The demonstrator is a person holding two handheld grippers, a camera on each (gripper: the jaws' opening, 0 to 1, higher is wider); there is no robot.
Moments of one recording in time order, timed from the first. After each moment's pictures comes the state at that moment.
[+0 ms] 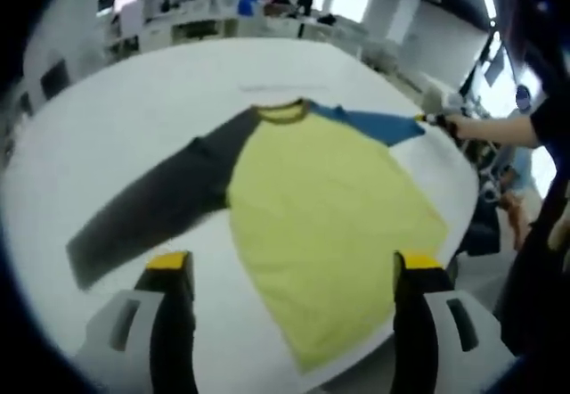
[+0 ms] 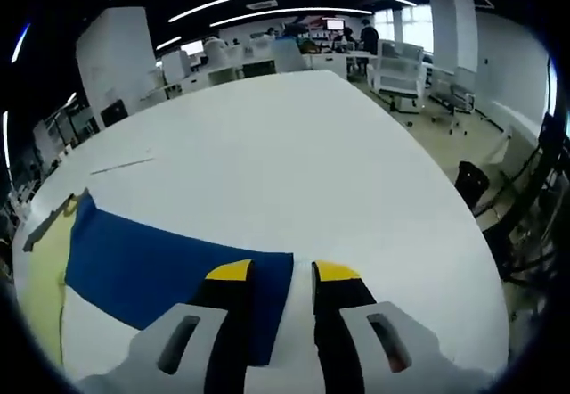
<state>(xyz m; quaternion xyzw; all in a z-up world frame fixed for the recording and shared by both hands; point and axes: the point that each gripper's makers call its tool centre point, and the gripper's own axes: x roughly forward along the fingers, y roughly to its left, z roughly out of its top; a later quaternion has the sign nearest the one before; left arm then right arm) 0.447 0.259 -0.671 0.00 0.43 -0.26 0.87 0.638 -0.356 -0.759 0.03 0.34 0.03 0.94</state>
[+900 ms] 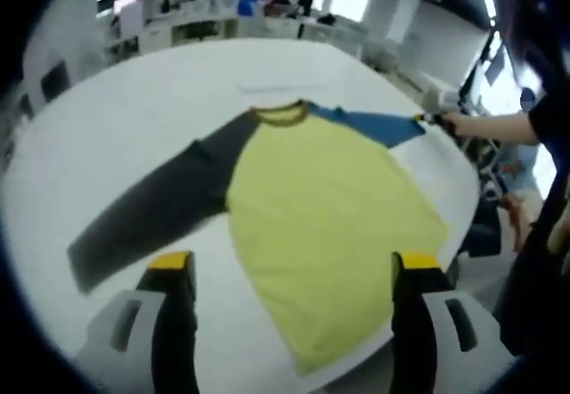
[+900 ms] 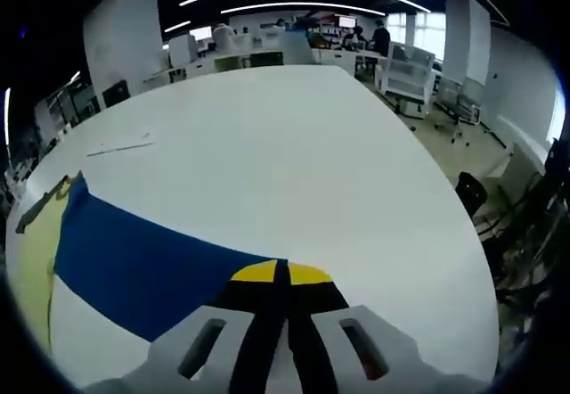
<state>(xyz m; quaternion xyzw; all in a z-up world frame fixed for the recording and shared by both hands) 0.449 0.260 -0.672 0.01 0.43 -0.26 0.87 0.662 -0.372 -0.786 0.00 0.35 0.04 0.93</state>
